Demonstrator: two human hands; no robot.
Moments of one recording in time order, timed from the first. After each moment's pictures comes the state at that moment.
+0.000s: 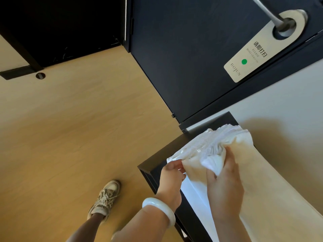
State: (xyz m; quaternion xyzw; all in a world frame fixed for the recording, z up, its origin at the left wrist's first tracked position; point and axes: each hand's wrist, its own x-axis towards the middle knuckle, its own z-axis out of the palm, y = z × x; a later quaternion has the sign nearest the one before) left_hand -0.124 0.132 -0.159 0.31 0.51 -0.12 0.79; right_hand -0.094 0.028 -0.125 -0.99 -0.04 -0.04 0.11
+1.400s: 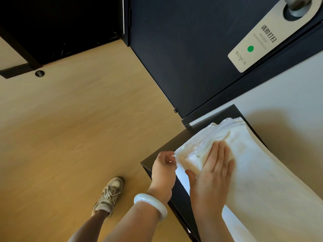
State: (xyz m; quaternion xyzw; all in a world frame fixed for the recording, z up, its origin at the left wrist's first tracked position) left_hand -0.127 0.149 -0.184 0.48 0.48 -0.10 0.73; right_hand -0.110 0.053 -0.148 -1.00 -0.09 0.01 -0.03
